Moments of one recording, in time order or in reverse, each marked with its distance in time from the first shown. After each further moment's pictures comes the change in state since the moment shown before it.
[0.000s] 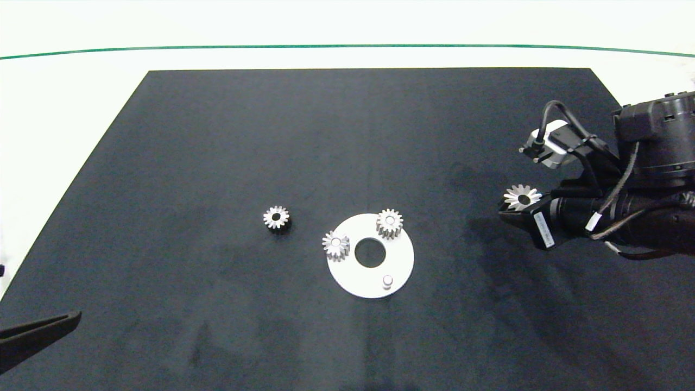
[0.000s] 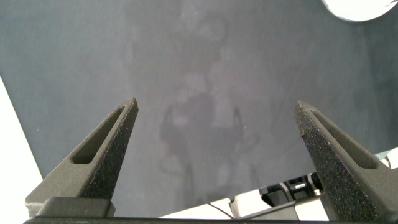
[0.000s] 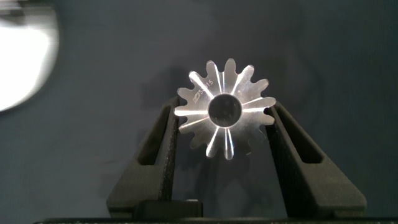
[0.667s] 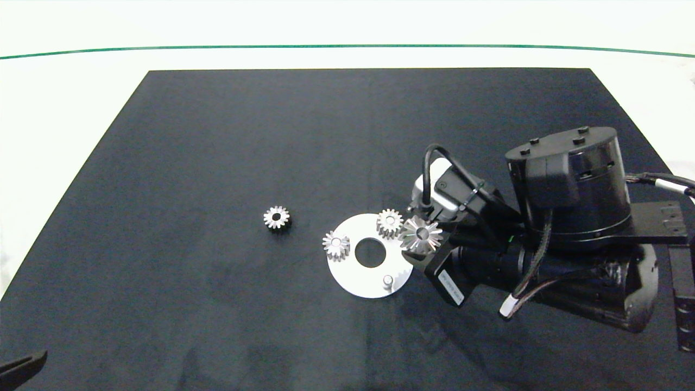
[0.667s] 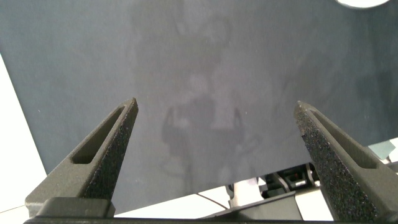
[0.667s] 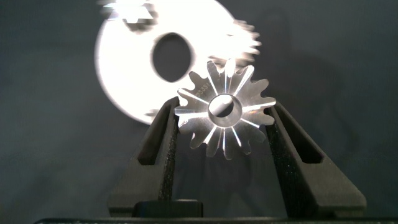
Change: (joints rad) left arm 0.021 -0.104 0.042 0.049 0.004 -0.006; right arm 0.380 0.085 0.014 -0.140 -0.043 -0.065
